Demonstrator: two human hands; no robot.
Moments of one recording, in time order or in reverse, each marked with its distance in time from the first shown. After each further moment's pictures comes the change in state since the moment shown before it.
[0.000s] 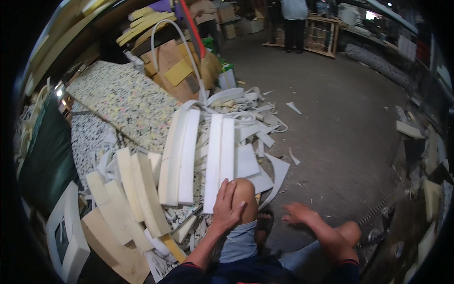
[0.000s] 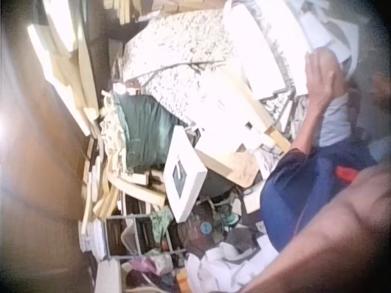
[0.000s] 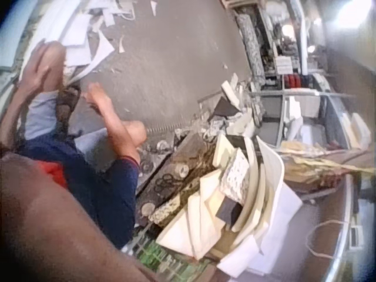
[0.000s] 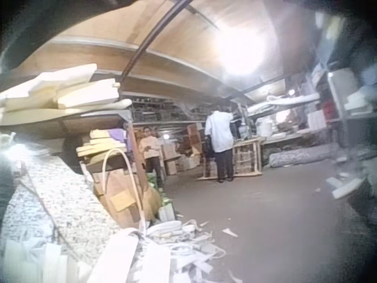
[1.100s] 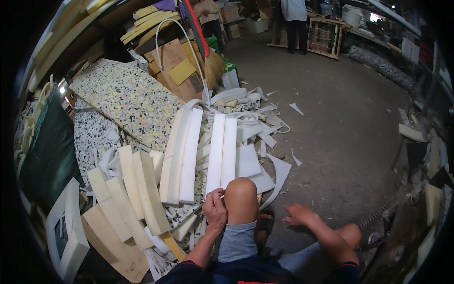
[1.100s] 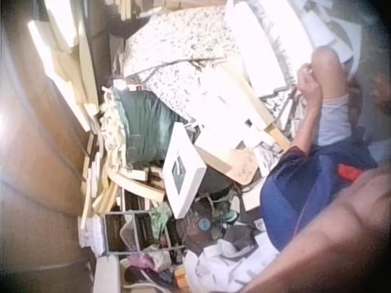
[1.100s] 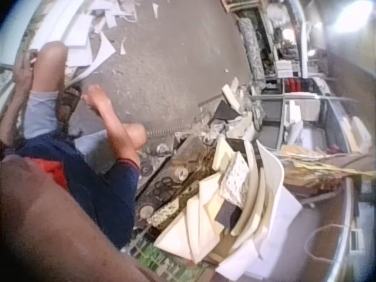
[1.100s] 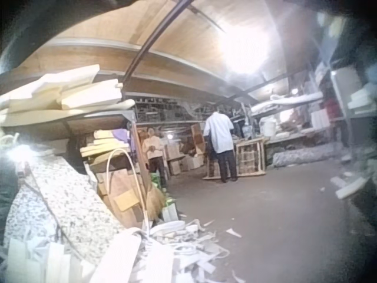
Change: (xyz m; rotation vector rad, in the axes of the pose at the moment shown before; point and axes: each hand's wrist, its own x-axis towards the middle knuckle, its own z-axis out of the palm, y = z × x) left_hand -0.013 -0.034 0.018 -0.334 0.501 -0.275; right_hand -0.012 -0.015 -0.013 -0.015 0.025 0.019
